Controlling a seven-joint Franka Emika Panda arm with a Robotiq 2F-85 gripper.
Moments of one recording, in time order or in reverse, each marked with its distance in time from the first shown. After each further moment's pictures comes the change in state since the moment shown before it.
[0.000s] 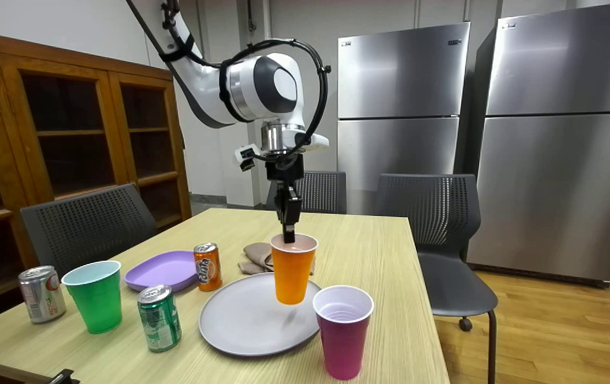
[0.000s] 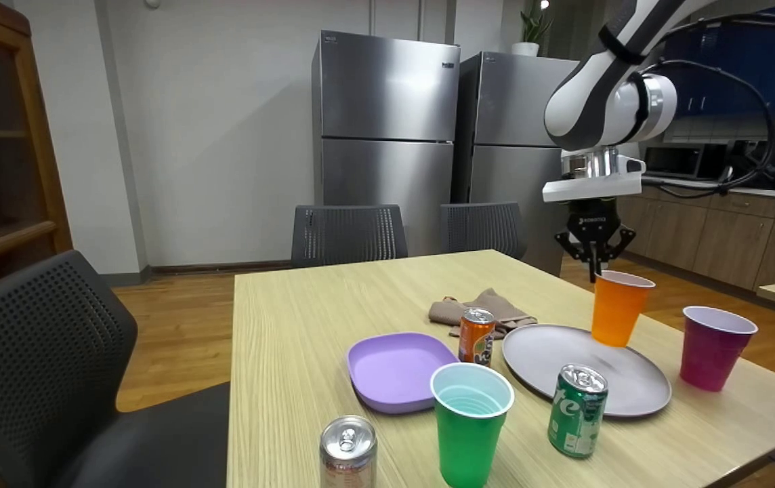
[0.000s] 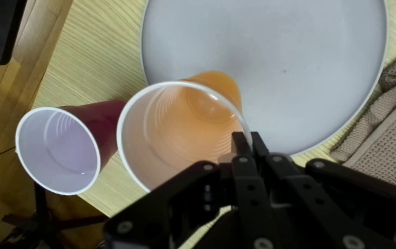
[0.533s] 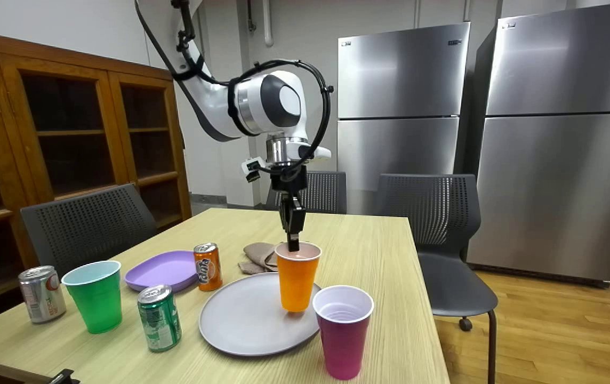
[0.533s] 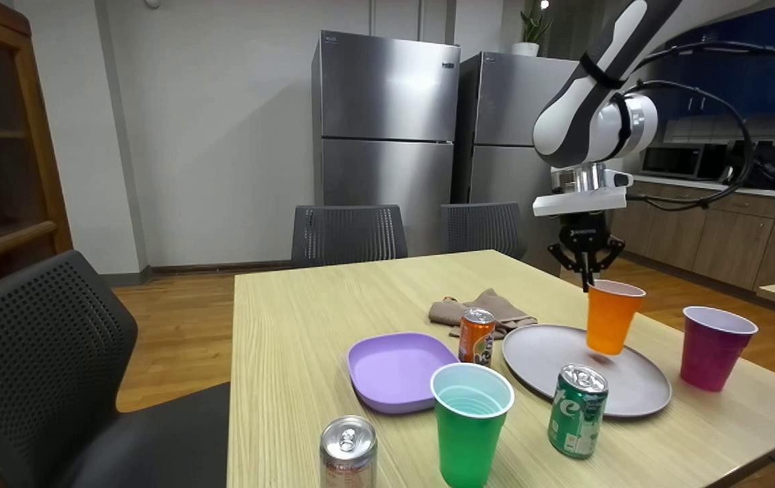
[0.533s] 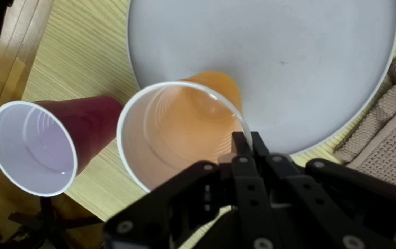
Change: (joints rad) arm 0.001 0.096 0.001 0.073 0.000 0.000 0.018
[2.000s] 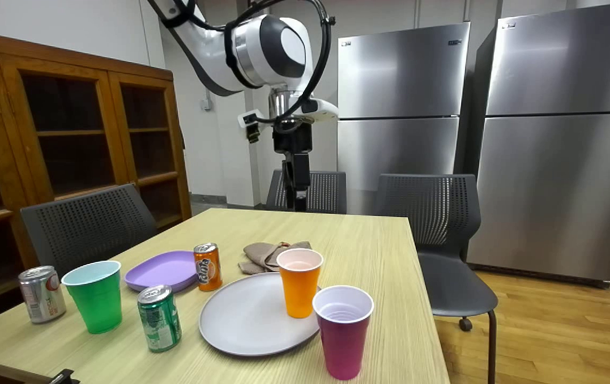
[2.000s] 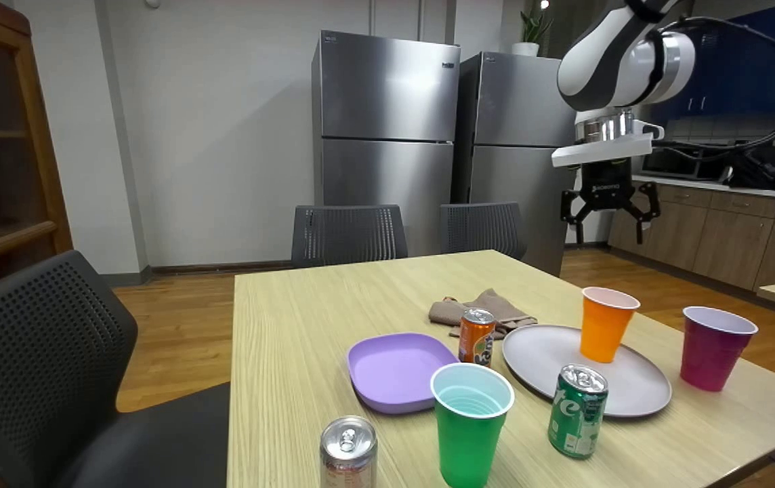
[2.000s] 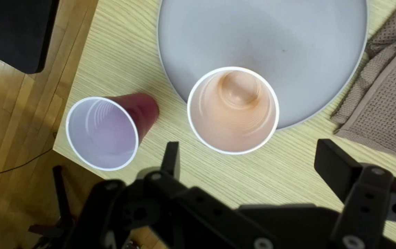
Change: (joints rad) arm -0.014 -0.187 -0.024 -0.032 0.000 -0.123 0.036
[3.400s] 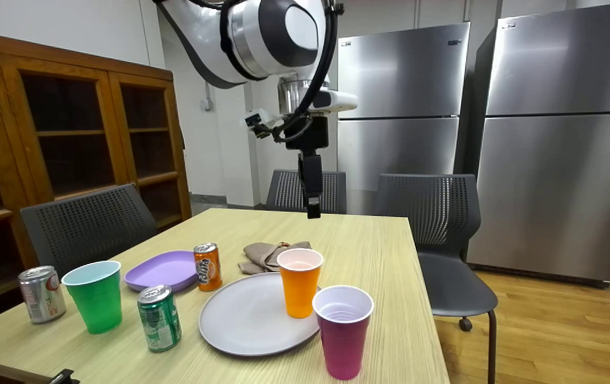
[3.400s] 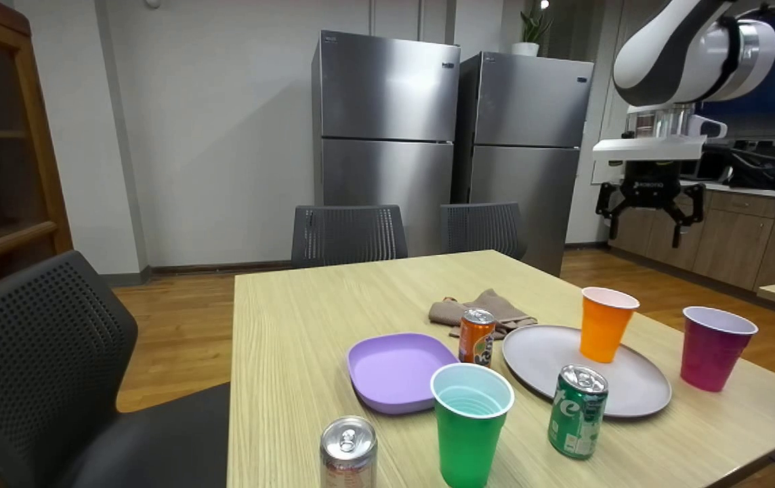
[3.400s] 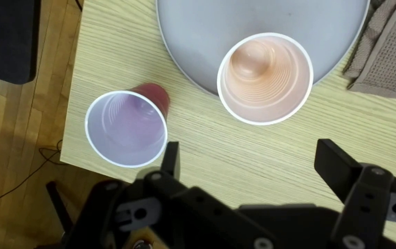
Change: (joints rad) arm -0.096 -0.150 -0.009 -0.203 0.000 0.200 0.045
